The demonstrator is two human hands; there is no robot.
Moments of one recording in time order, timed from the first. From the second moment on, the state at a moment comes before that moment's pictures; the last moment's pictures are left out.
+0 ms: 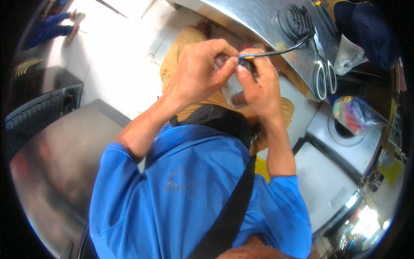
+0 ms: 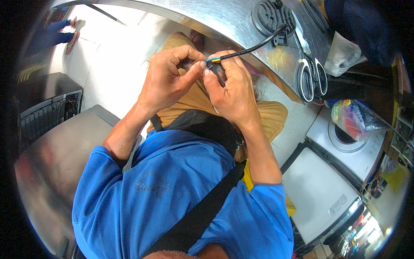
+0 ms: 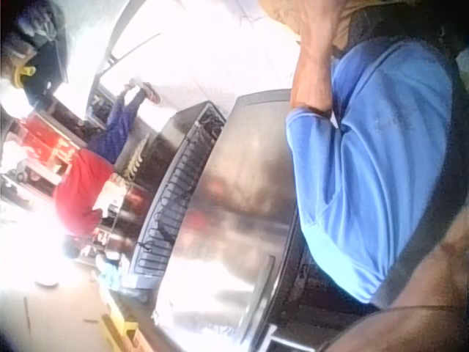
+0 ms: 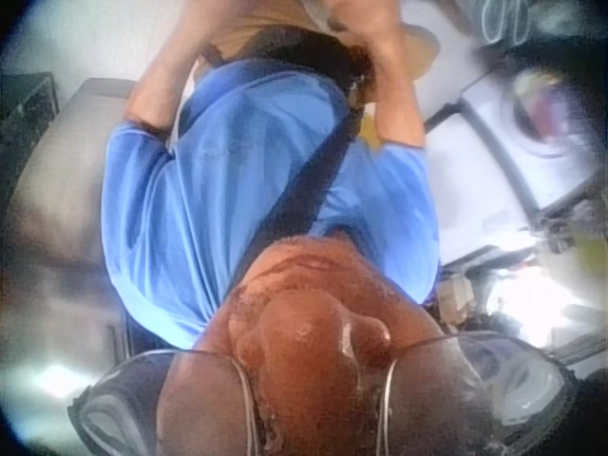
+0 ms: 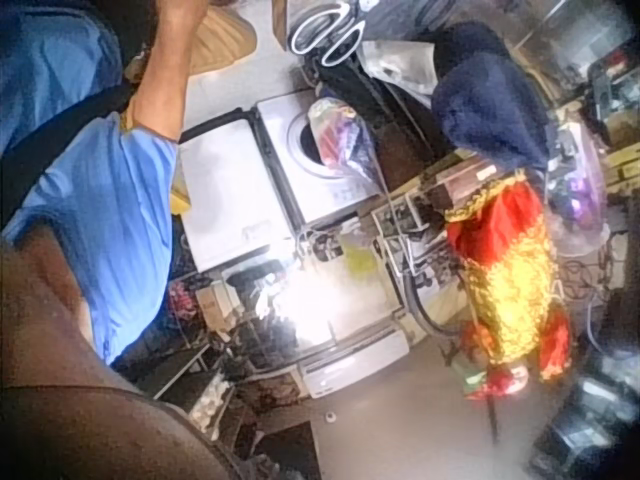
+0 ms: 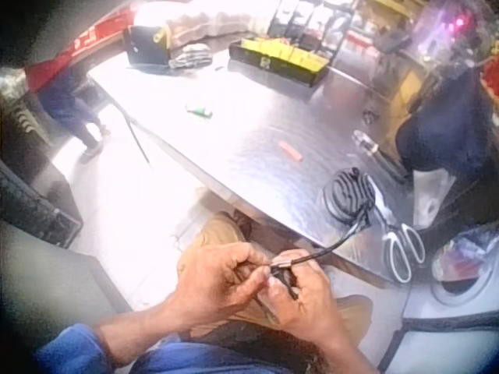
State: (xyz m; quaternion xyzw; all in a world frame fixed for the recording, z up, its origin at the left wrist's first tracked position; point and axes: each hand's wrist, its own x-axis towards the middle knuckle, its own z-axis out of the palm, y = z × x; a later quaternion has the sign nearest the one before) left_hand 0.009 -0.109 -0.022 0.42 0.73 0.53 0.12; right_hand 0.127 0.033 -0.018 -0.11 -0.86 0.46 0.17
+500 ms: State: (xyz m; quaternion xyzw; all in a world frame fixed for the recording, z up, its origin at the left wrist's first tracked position) left_hand 0.011 -0.107 -0.030 0.33 0.70 0.58 0.25; right_hand 0.134 0.039 -0.030 -0.14 -0.78 0.59 0.16
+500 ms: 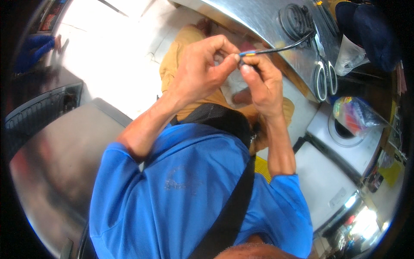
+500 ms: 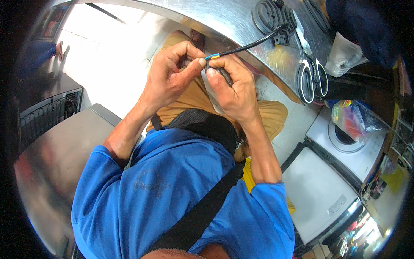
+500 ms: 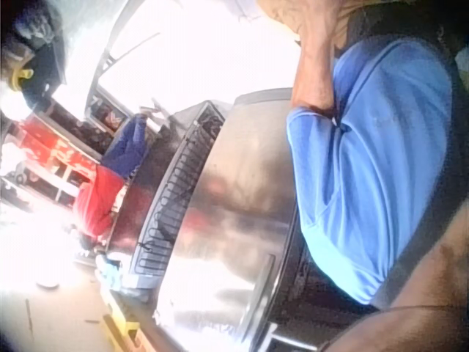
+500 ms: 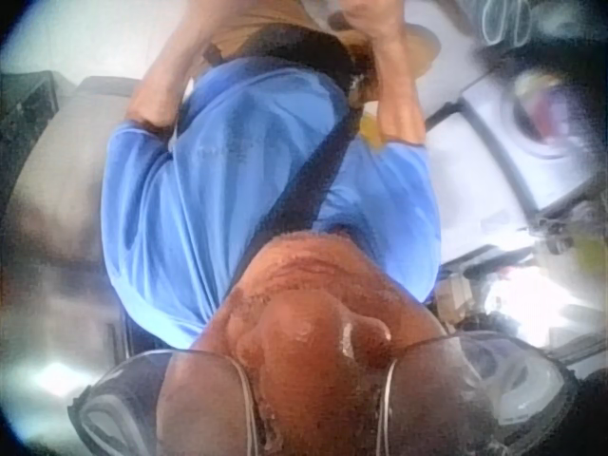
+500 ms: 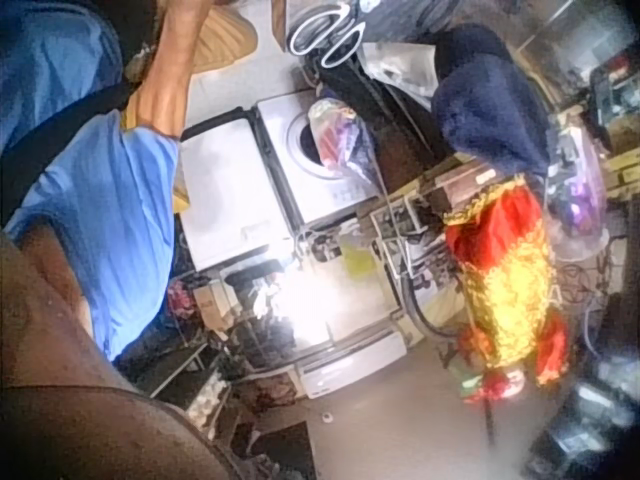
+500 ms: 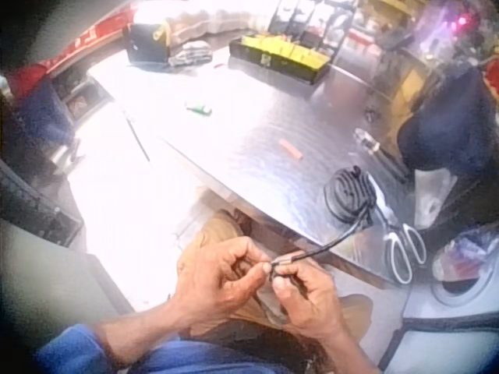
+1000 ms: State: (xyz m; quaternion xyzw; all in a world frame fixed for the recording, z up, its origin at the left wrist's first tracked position) left_hand 0.015 -0.106 -0.027 0.27 0.64 0.68 0.25; right_hand 0.161 0.022 0.013 -0.16 -0.83 0.51 0.16
